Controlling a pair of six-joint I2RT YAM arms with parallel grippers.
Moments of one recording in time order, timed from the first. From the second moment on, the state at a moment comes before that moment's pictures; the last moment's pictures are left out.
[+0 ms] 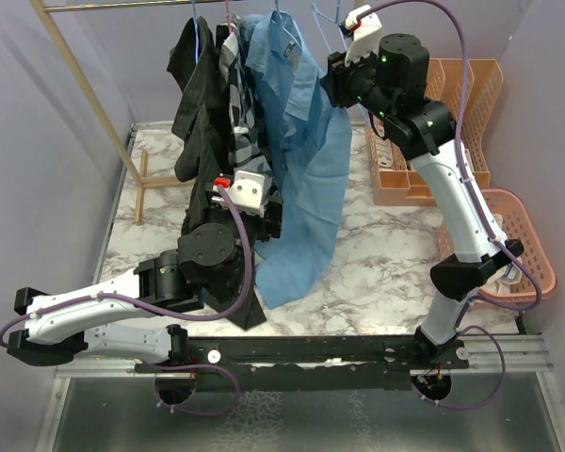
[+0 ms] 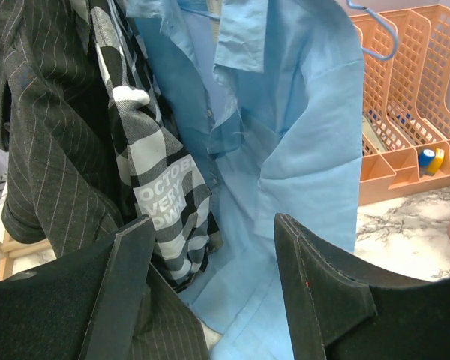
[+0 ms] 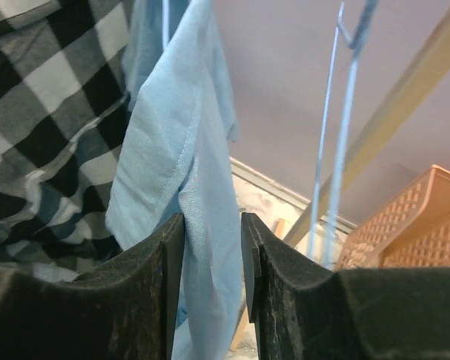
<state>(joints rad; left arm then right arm) -1.39 1.01 1.27 -0.22 -1.14 0.05 0.56 1.80 2.33 -0.65 0.06 -0.12</state>
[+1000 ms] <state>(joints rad) -1.39 1.00 1.24 -0.23 -1.12 0.00 0.57 1.81 2.33 -0.70 -0.16 -0.04</state>
